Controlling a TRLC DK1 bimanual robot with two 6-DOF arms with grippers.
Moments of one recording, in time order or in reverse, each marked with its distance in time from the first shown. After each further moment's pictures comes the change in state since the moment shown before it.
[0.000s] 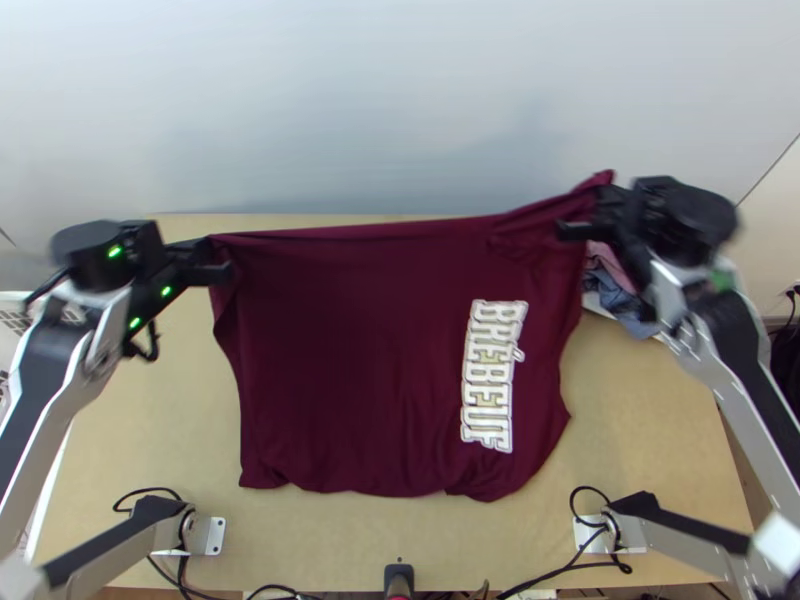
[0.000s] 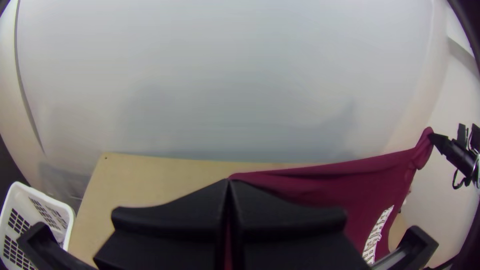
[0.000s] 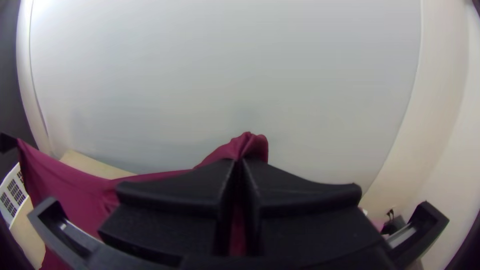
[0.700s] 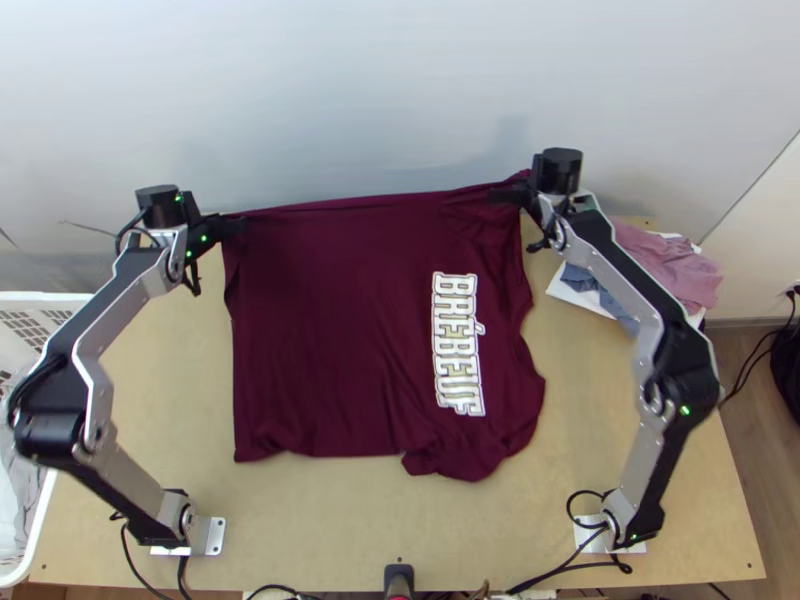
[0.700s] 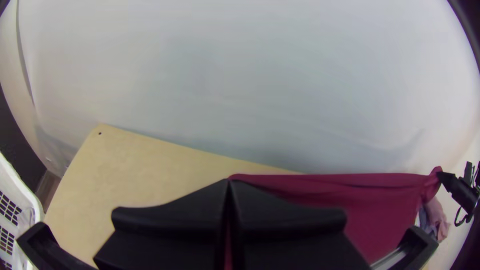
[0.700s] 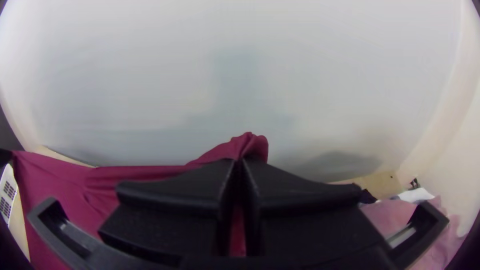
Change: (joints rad) left arm 0.176 0.651 0.142 0.380 0.010 -0.057; right arm -0.058 0.756 0.380 0.161 -0.035 0.100
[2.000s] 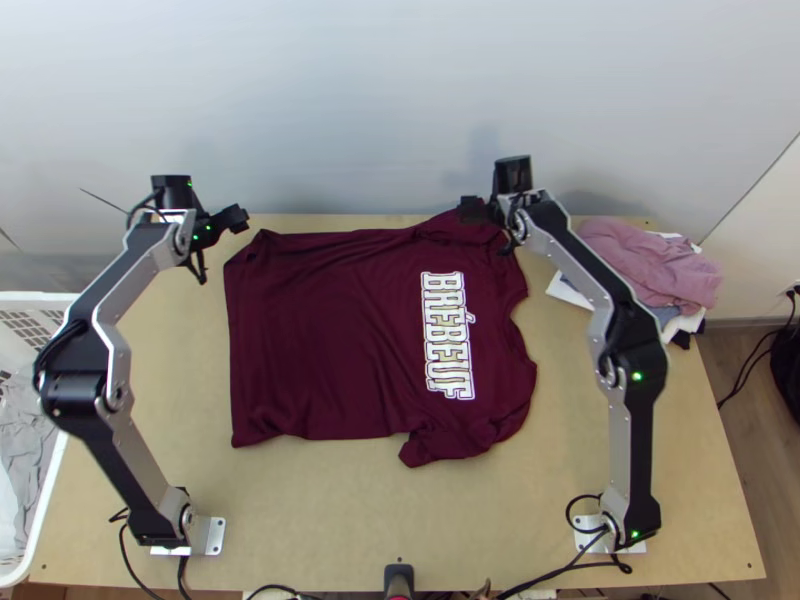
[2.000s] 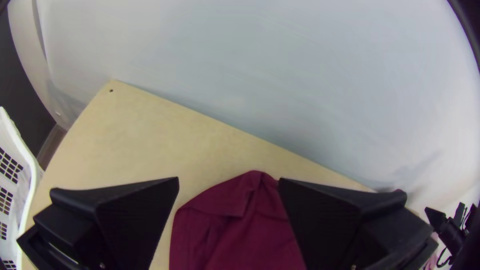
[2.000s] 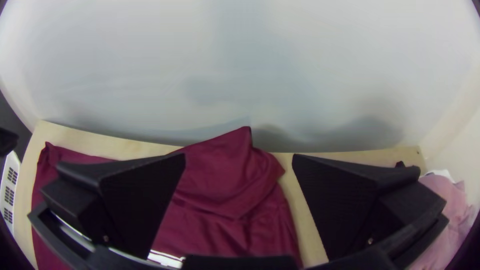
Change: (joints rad) left arm 0.005 0.149 0.210 -0.263 -0.030 -0.144; right arm 0.071 0.205 0.246 -0.263 -0.026 0.061
